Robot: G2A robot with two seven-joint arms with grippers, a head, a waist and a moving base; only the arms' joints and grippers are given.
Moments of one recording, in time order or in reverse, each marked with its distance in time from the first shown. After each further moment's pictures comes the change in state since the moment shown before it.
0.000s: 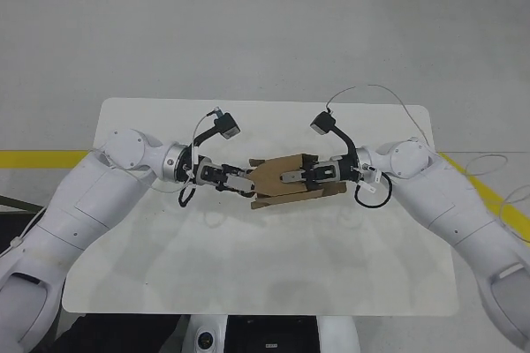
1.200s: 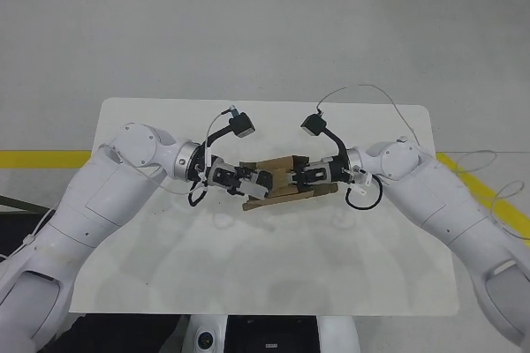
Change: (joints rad) left arm -0.005 -0.060 -0.040 -0.033 0.107 0.008 -0.007; right arm 0.024 -0.027 -0.049 0.003 -0.021 -0.050 -0.050
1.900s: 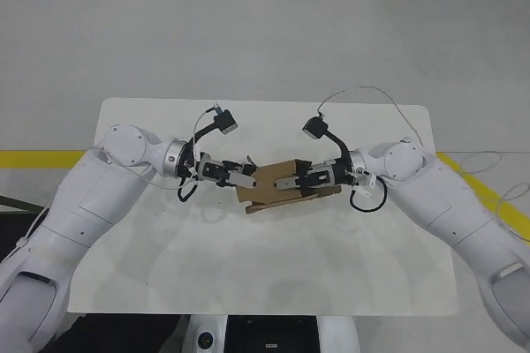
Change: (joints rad) left arm 0.021 0.017 -0.045 0.076 0.053 -0.004 0.004; right arm -0.008 0.028 0.000 -0.057 0.019 0.045 0.045
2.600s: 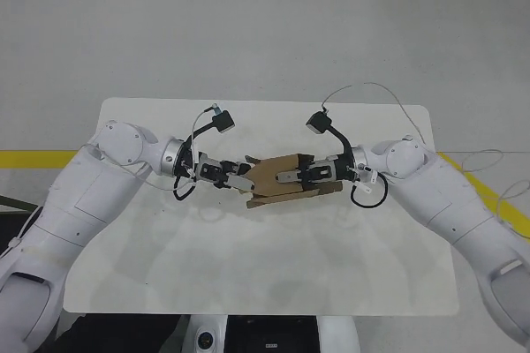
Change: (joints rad) left arm -0.004 0.022 0.000 -0.035 0.076 -0.007 0.007; right arm 0.016 -0.004 -0.005 0.049 0.003 -0.035 -0.035
